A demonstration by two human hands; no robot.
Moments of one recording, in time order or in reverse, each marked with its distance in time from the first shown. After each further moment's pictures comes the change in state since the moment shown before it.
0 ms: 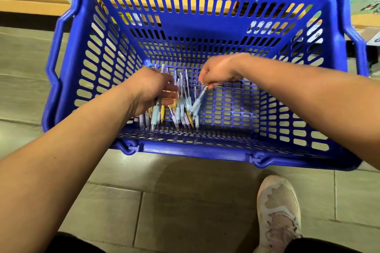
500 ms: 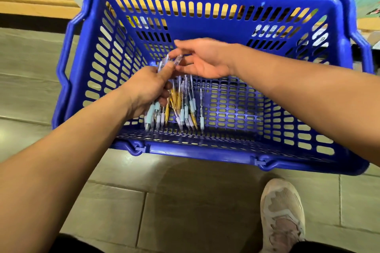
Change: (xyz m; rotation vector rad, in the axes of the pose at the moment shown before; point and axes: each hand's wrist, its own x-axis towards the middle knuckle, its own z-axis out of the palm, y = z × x) left_hand -0.003 -0.001 -0.014 0.025 -0.023 0.131; right_hand 0.003 -0.054 -0.008 1.353 -0.155 -0.274
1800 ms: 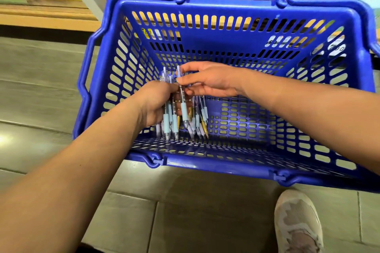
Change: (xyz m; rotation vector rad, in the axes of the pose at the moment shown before) left_hand 0.001 -0.001 -0.010 -0.289 -0.065 -0.194; right_hand 0.007 0.022 0.003 -0.251 -0.102 -0.038
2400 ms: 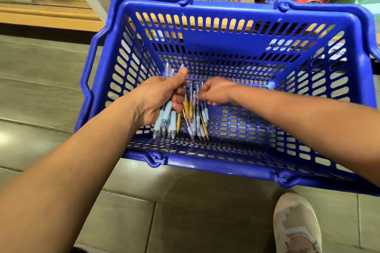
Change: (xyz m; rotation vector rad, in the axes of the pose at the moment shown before) left_hand -0.003 0.009 -0.008 -0.113 -0.168 0.027; right_hand 0.007 0.038 -0.019 -0.971 0.373 0.234
